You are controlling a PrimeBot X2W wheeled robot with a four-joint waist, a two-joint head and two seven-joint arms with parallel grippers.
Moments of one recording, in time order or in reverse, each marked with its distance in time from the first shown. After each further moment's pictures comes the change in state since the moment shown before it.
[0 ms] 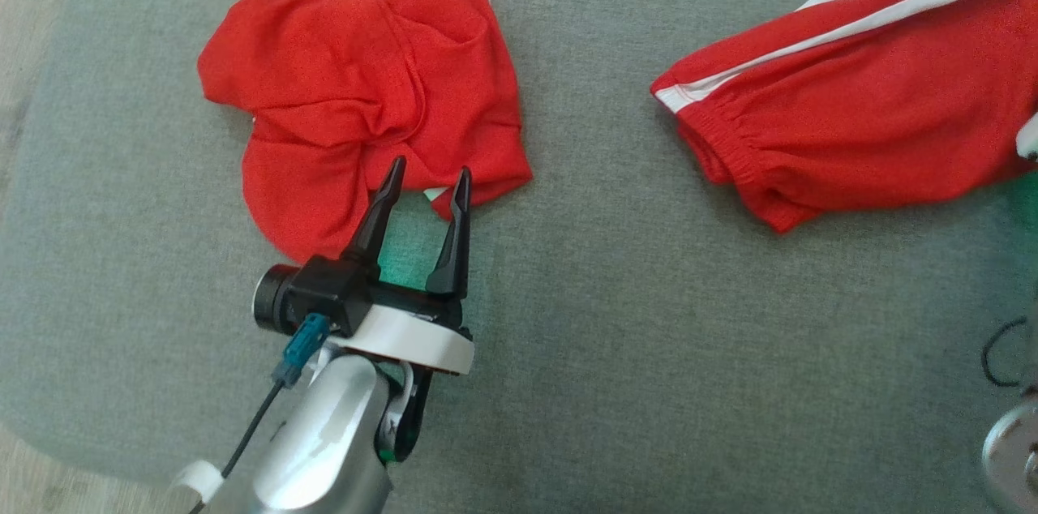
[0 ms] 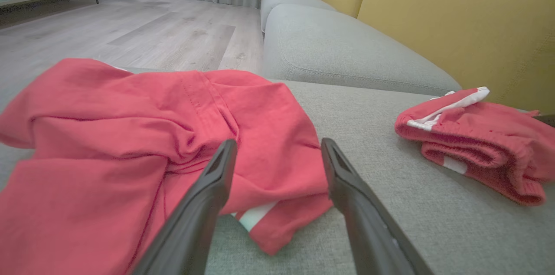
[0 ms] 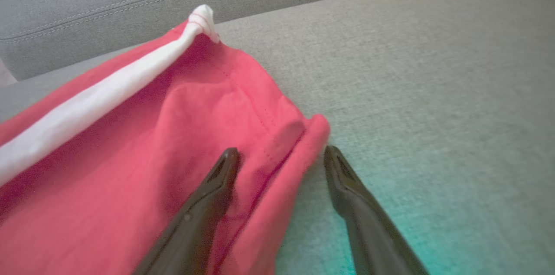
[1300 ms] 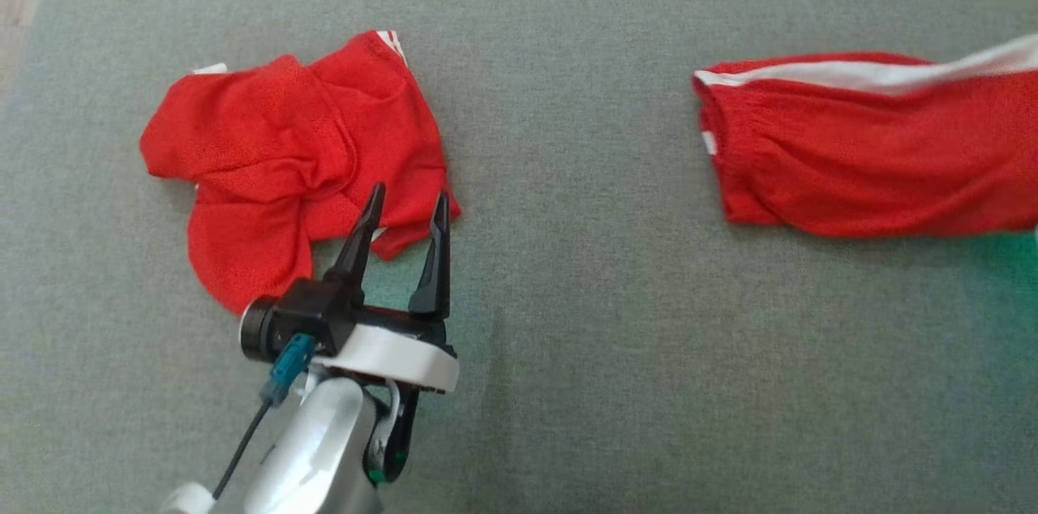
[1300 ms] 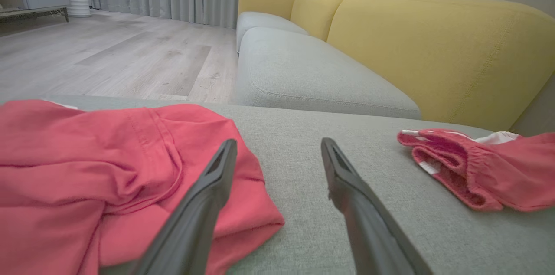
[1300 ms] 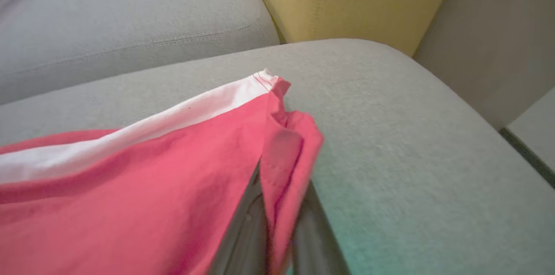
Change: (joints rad) left arm 0.043 -0.002 0.037 0.013 -0.006 0.008 0.000; right arm 0.158 -0.179 0.286 0.169 0.315 0.000 -0.279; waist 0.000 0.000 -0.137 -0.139
